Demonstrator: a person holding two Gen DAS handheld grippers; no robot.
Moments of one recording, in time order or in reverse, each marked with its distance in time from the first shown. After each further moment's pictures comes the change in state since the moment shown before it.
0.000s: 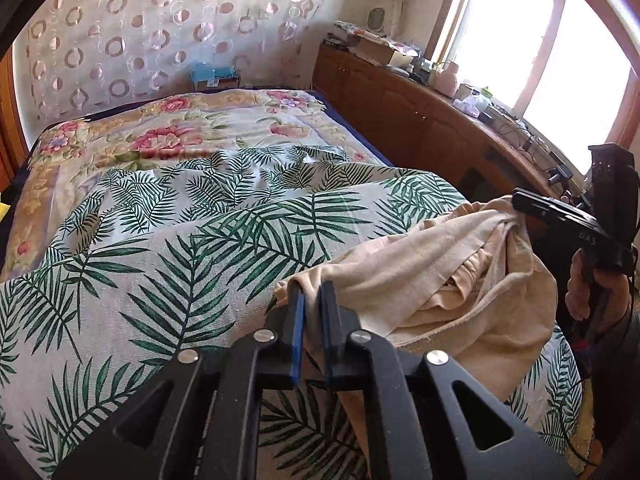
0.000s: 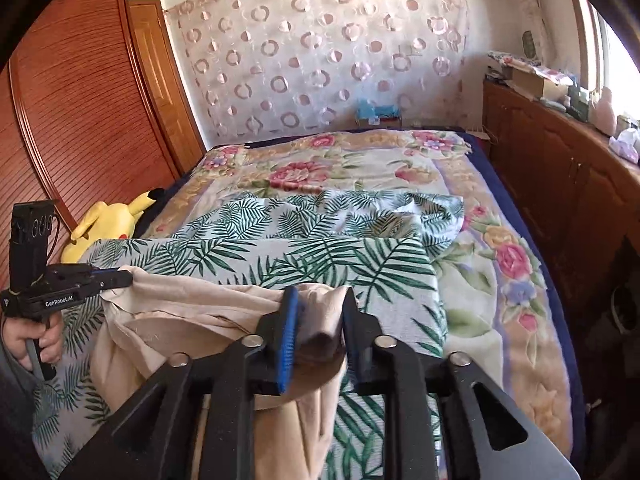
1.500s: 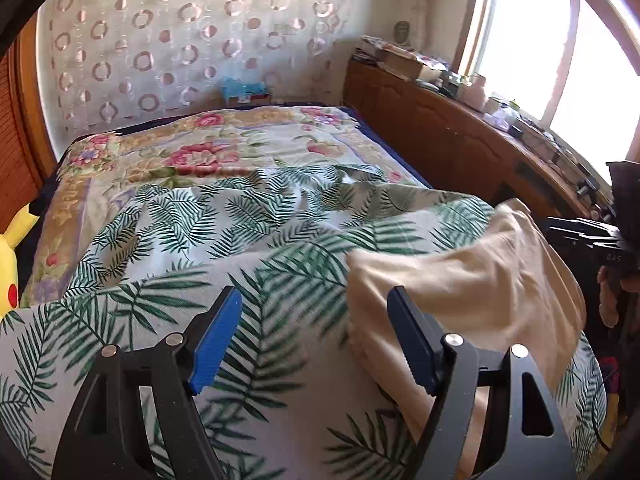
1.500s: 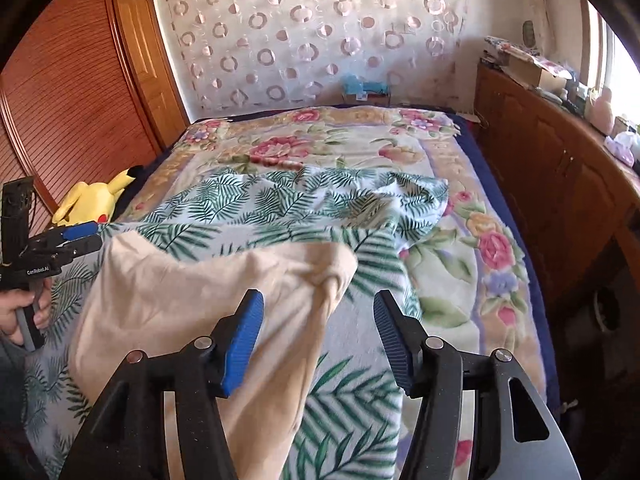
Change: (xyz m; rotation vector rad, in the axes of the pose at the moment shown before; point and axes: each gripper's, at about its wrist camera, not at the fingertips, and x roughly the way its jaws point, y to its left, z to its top) left arm 0.000 0.026 0.012 -0.007 -0.052 0.104; right arm 0.035 -0.003 0.023 0.016 0.153 -0.019
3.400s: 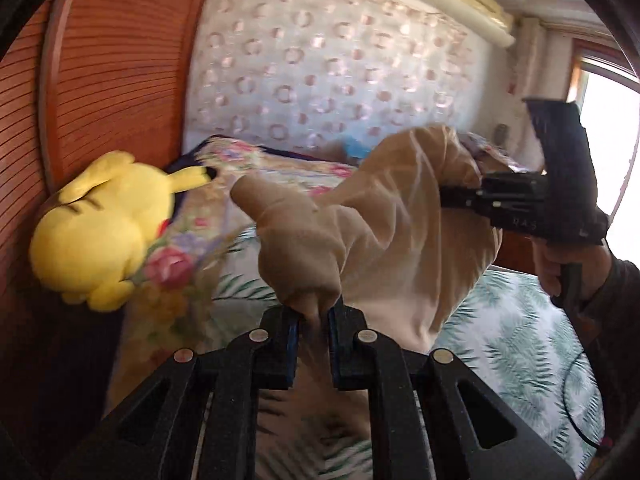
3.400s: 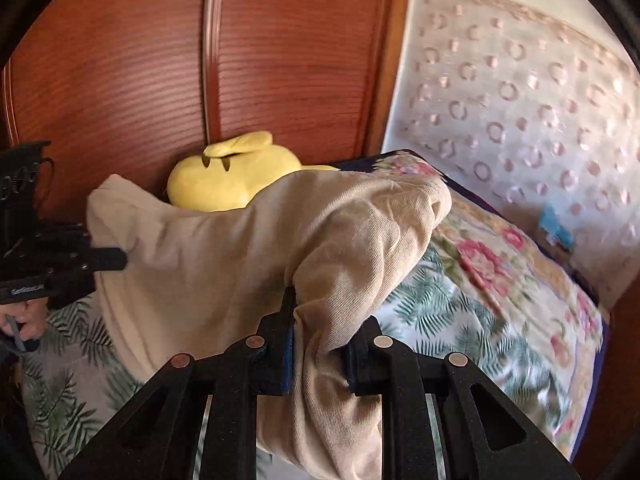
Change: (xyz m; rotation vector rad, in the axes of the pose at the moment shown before) left arm -0.181 0.155 -0.114 -0.346 -0.267 0.283; right arm 0.137 0.310 0.108 -0.748 -0.100 0.334
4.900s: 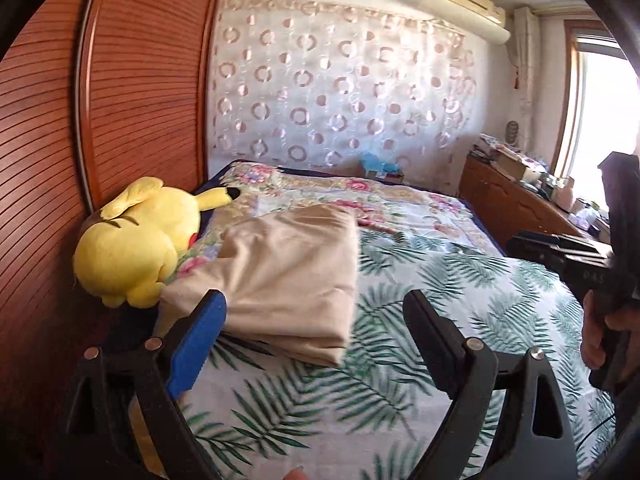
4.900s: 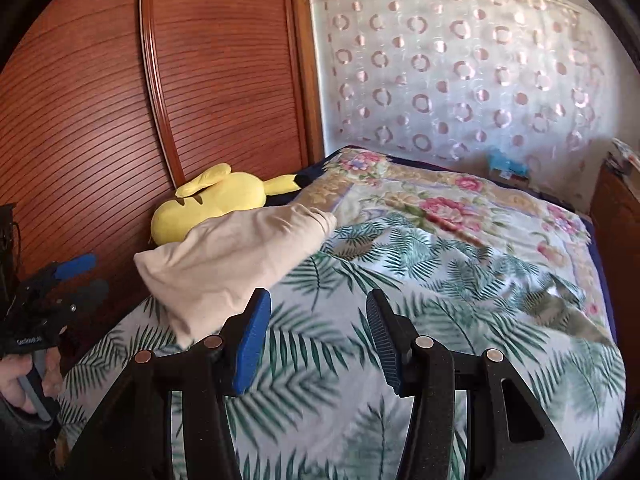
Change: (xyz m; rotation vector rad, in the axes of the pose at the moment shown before) left arm -0.077 -0.049 -0.037 0.090 -0.081 0.077; right arm -0.121 0.056 -0.099 0.416 -0.116 -0.129
